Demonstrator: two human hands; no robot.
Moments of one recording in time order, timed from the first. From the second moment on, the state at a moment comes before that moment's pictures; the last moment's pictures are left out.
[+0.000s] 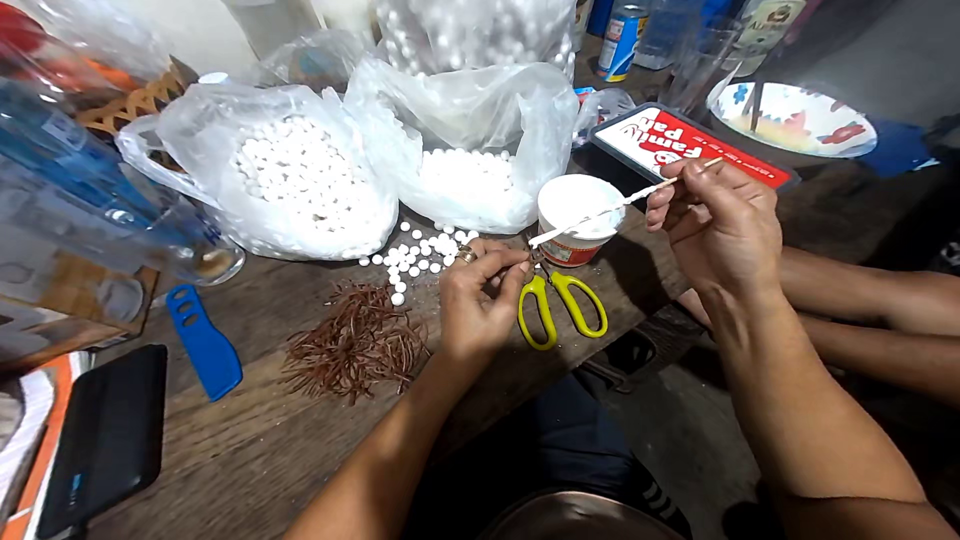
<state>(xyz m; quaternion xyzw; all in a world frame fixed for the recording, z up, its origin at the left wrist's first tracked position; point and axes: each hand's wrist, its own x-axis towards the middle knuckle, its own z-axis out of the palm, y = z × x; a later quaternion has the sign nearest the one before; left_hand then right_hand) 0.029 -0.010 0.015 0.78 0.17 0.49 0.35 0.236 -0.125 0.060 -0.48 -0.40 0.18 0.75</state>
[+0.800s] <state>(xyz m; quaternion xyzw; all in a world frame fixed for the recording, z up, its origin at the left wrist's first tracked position) 0.028 -0.008 0.015 0.78 0.17 0.50 0.34 0.236 -0.123 0.055 -0.48 -0.39 0.19 0.77</state>
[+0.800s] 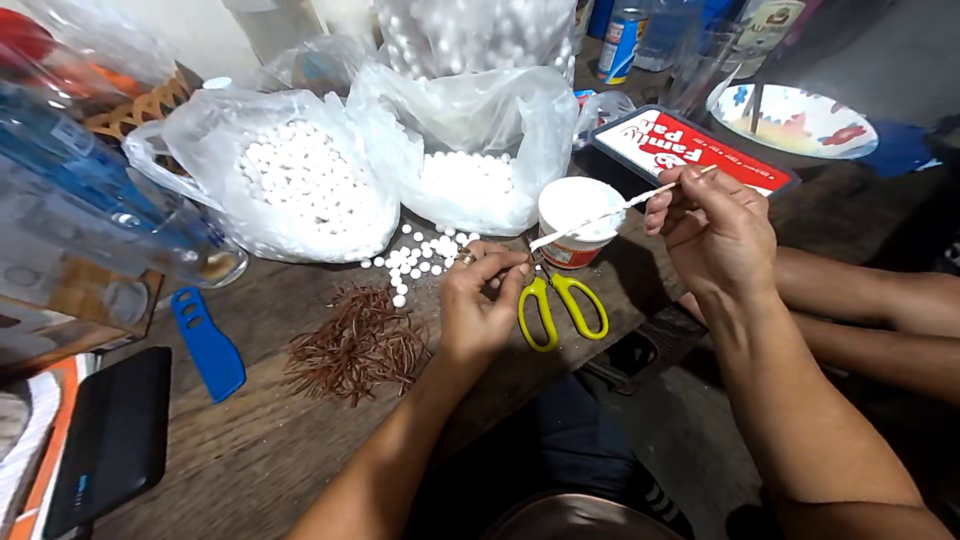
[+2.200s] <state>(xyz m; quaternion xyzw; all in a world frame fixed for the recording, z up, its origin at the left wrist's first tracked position) 0.028 -0.011 0.018 0.77 0.18 0.51 0.34 0.232 -0.127 0.058 -0.48 -0.39 0.18 0.77</state>
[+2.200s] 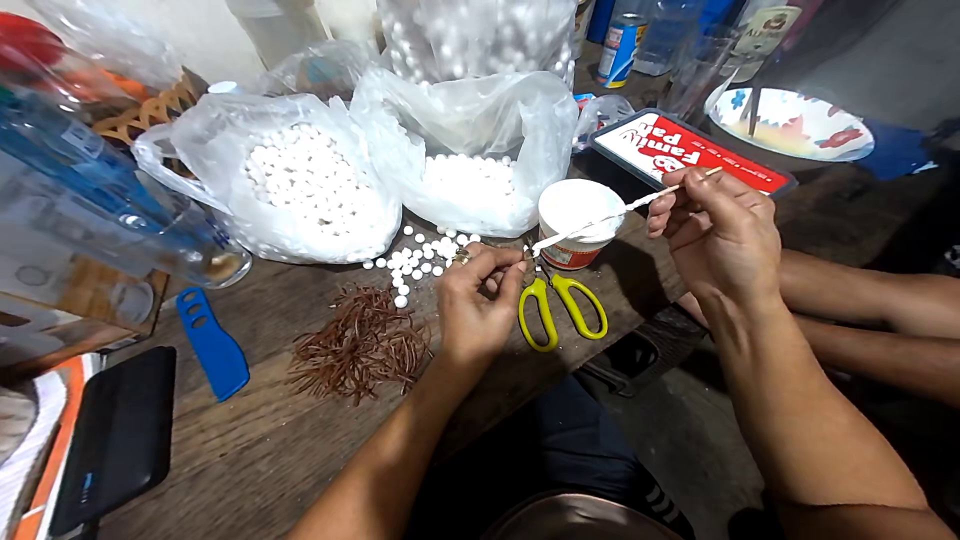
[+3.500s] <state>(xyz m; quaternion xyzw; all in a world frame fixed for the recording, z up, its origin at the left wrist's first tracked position) -0.042 0.030 0.054 0.70 0.24 0.58 0.34 0.266 -0.131 0.041 -0.66 -0.49 -0.08 0.56</state>
